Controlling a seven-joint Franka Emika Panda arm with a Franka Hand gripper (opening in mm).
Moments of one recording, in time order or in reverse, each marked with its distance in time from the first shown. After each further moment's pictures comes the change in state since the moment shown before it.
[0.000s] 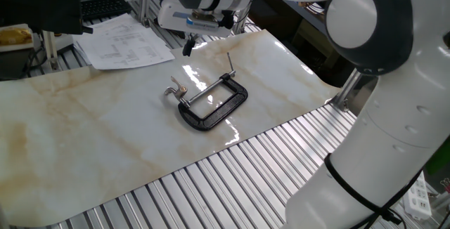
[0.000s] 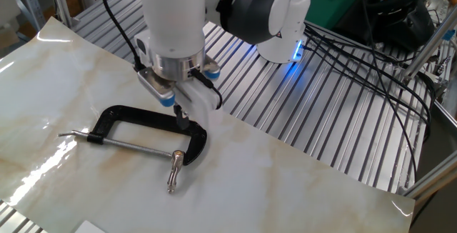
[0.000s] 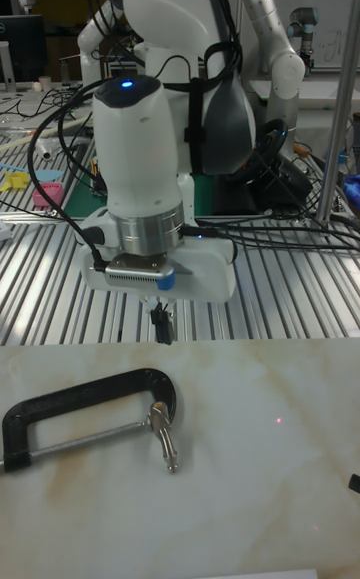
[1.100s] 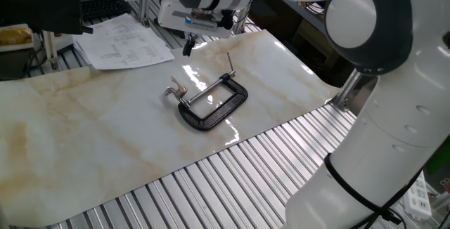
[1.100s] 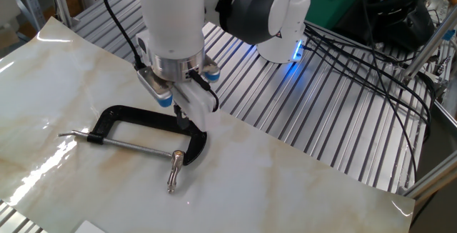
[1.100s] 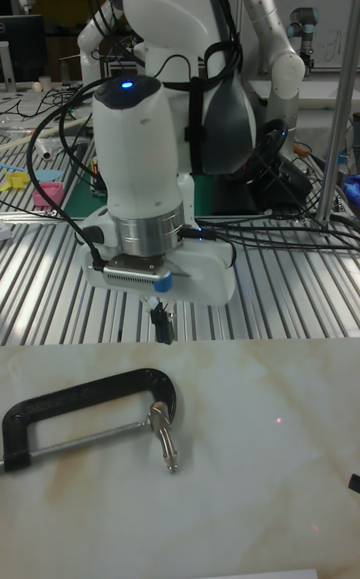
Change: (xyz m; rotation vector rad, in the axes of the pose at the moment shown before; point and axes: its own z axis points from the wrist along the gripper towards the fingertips) arm 0.000 0.000 0.000 0.003 0.008 0.062
